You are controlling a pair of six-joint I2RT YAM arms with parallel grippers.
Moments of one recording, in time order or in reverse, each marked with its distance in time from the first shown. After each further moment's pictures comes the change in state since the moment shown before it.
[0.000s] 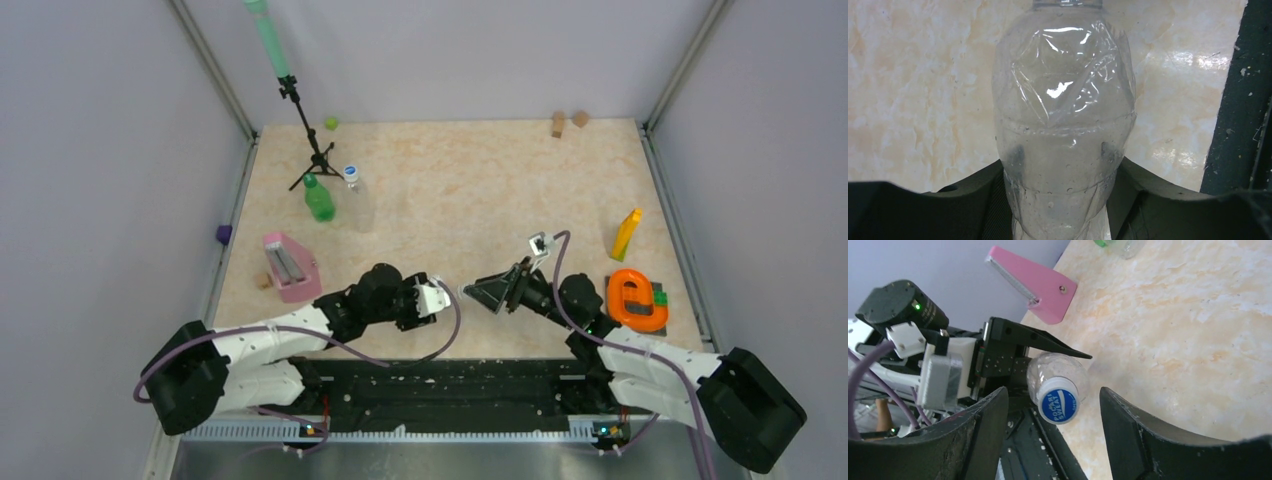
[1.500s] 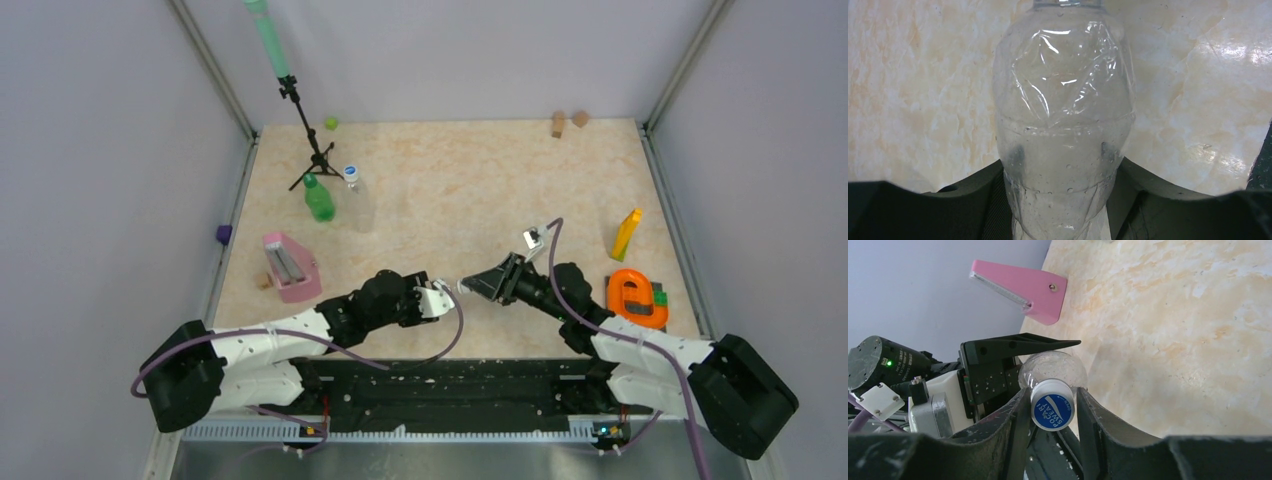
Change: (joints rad) left arm -0.075 -0.002 -0.006 0.037 -0.226 0.044; right arm -0.006 0.084 0.080 -0.102 0.048 0.174
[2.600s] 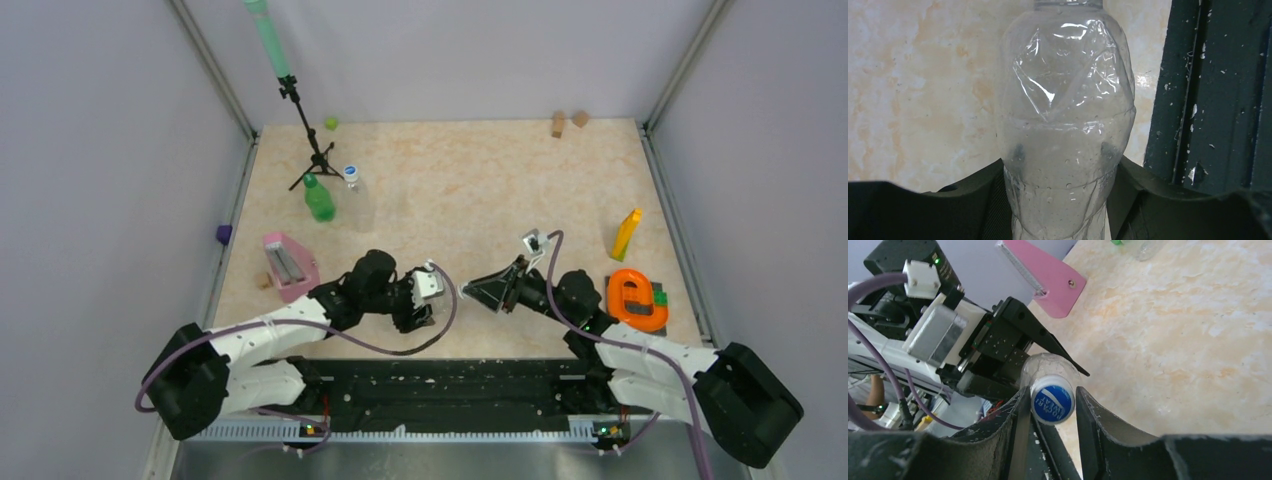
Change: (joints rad) left arm 0.158 -0.005 0.056 -0.137 0.443 -0.166; right arm 0.000 -0.044 -0.054 0.129 -0.113 -0.231
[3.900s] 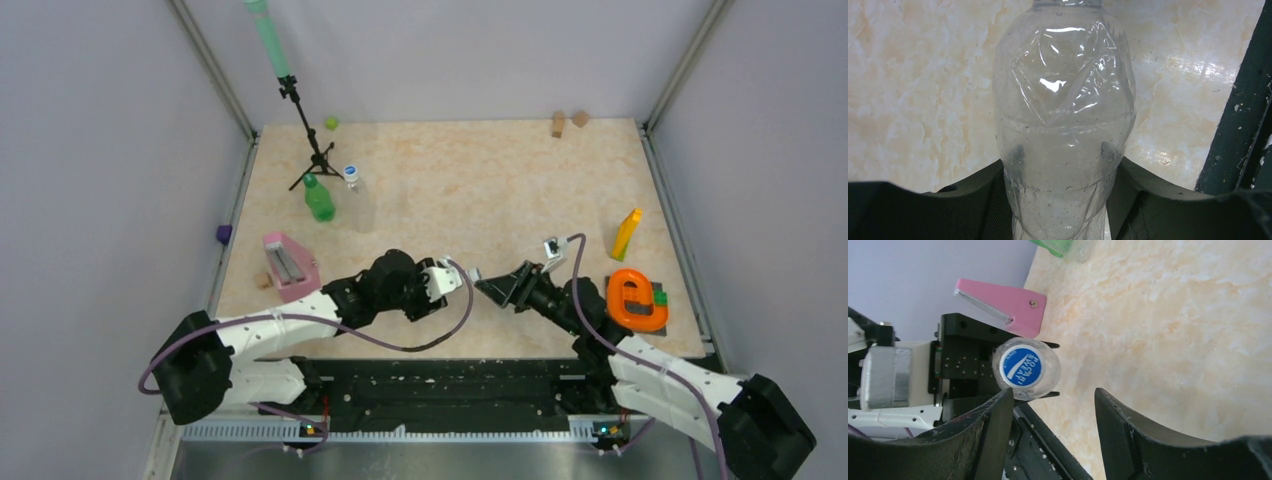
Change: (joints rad) left arm -0.101 0.089 0.116 -0.029 -0.290 0.011; right arm -0.001 -0.228 -0.037 -0.284 0.237 0.194
